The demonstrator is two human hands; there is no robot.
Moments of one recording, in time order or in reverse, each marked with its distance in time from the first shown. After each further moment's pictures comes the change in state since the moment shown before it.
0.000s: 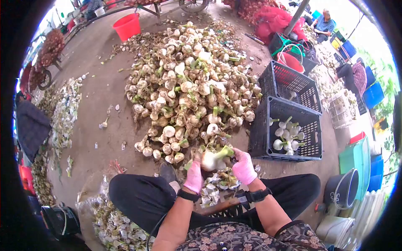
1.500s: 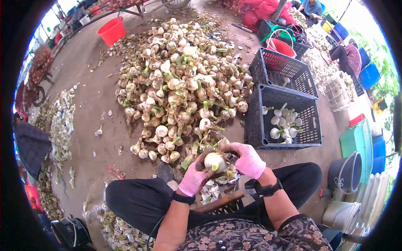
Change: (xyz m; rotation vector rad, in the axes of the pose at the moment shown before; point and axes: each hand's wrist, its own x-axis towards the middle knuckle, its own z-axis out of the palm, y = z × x) left_hand -0.025 0.011 0.030 0.116 -0.385 -0.107; right_hand -0.009 -0.055 -0.033 -0.298 -0.099 -0.053
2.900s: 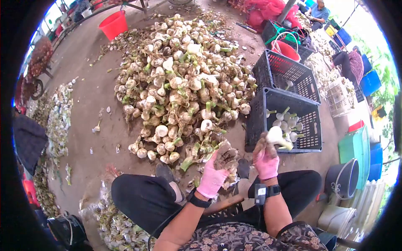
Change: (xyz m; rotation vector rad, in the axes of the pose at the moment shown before) left_hand 0.029 -0.024 0.025 0.168 0.170 0.170; right_hand -0.015 0.092 -0.022 1.983 0.377 -0.060
